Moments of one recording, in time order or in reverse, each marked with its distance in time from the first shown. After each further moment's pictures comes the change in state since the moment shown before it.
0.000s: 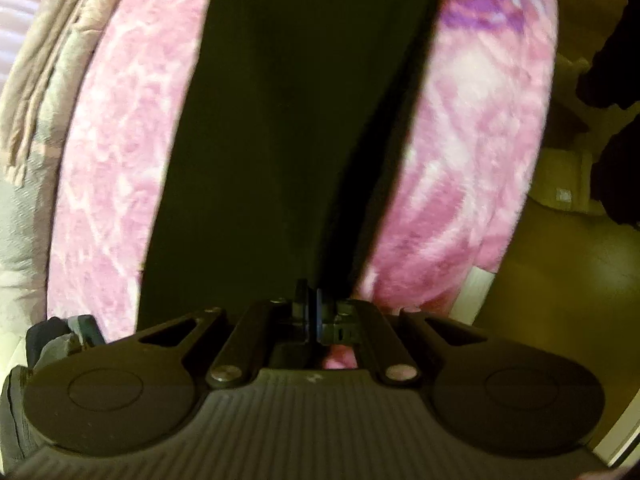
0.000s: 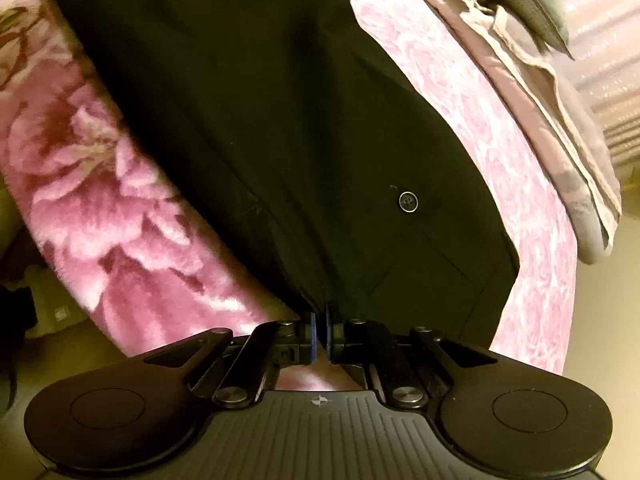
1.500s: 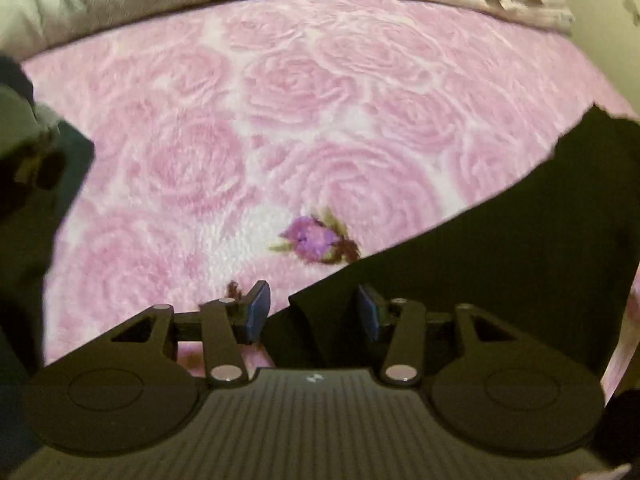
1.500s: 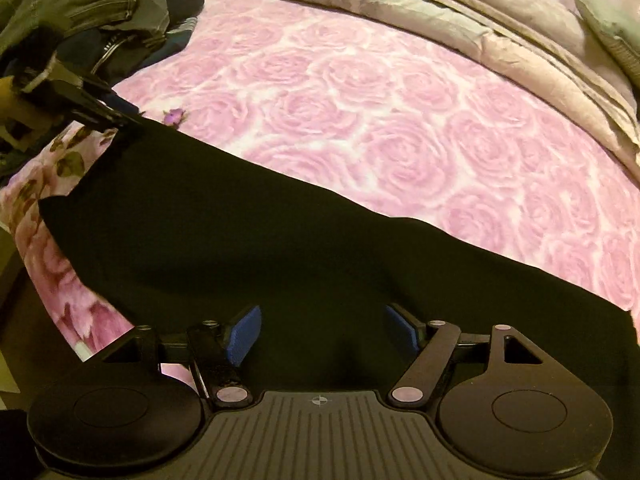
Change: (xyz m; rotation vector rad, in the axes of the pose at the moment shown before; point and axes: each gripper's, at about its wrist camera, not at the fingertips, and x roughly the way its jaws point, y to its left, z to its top) left arm 0.107 0.249 -0.148 -0.924 -0.330 -0.327; right arm -0.109 0.221 0.422 0.307 -0.143 0.422
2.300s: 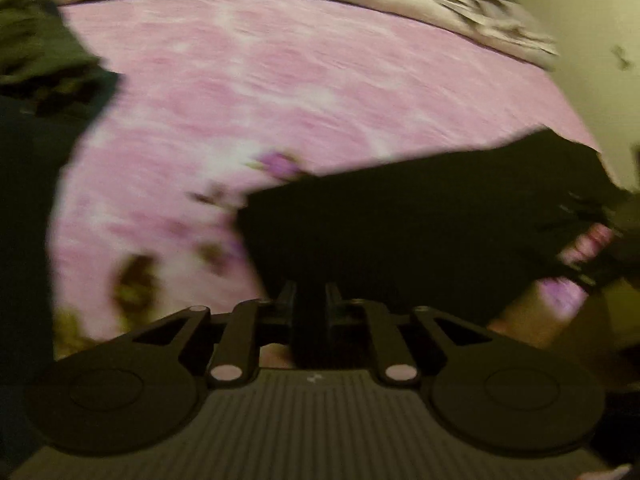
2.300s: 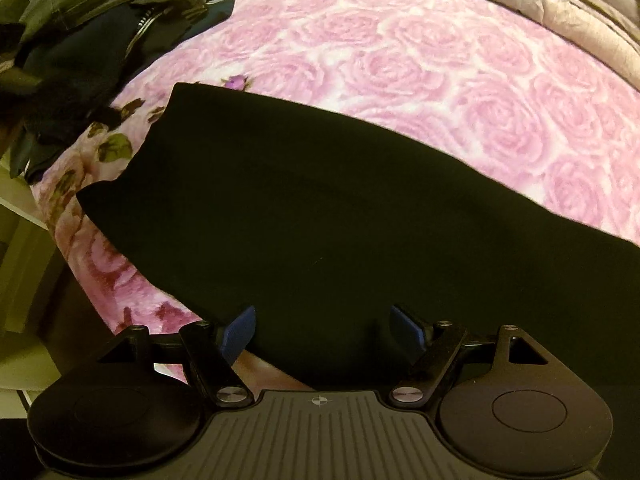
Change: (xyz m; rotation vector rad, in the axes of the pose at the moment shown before) left arm -0.074 -0.013 -0.062 -0.122 0.013 -0.147; right arm 0.040 0.056 -0.002 0.061 0.085 0.141
